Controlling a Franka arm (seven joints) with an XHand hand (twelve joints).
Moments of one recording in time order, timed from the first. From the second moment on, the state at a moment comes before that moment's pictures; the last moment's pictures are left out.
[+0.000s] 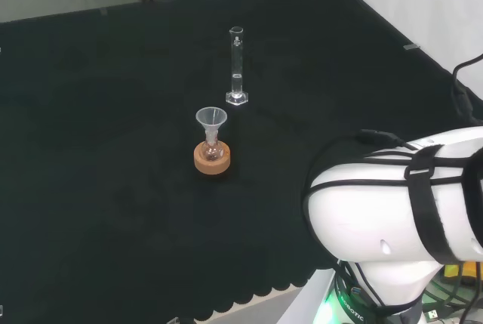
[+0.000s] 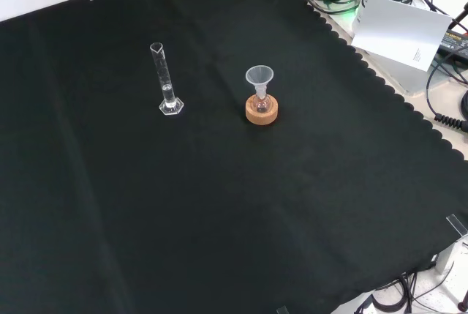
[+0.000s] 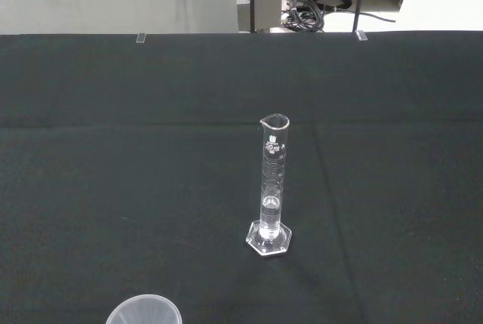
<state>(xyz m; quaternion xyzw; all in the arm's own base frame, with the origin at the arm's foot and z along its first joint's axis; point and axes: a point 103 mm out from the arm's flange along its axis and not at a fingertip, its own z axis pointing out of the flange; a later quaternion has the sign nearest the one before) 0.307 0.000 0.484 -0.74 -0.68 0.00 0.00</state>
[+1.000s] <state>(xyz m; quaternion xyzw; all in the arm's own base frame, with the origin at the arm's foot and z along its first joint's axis) 0.322 -0.023 0.459 -0.75 -0.66 0.00 0.02</state>
